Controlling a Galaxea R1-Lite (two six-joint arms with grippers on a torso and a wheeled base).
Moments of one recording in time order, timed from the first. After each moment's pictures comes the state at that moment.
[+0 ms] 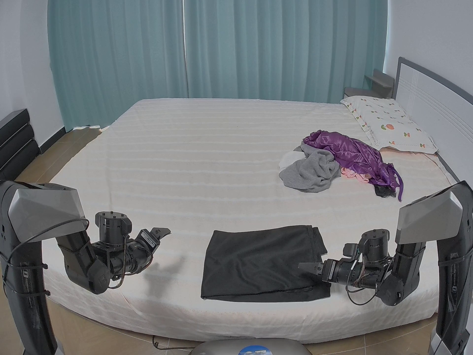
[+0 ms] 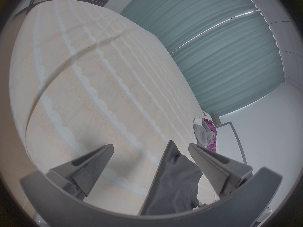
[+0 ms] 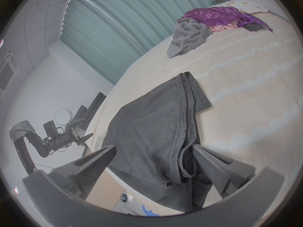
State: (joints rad) left arm -0.18 2.27 -0.57 -1.13 -0.11 -1.01; right arm 0.30 2.41 -0.45 -1.37 0.35 0.54
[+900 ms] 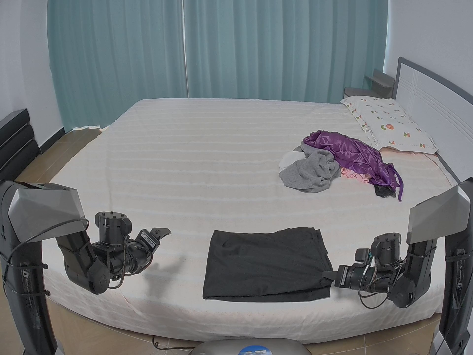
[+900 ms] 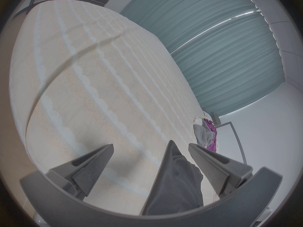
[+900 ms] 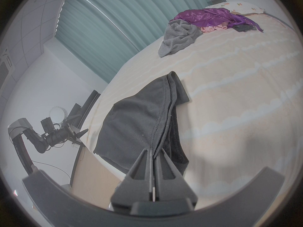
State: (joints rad) left arm -0.18 2.27 -0.57 -1.13 -0.11 -1.01; right arm 0.24 2.37 -0.34 -1.37 0.35 0.49
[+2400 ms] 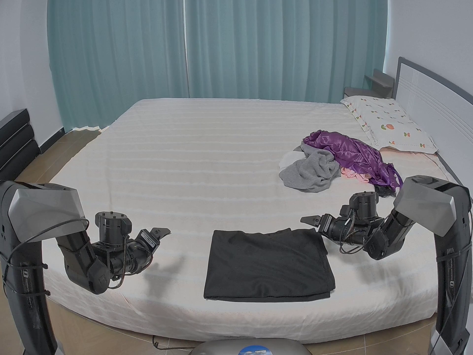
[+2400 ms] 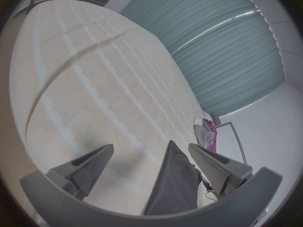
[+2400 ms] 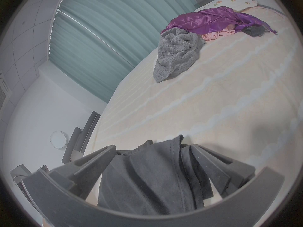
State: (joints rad) left arm -0.18 2.27 -0.57 -1.13 -0.11 -1.01; right arm 0.20 2.48 -1.02 -0.92 0.33 0.65
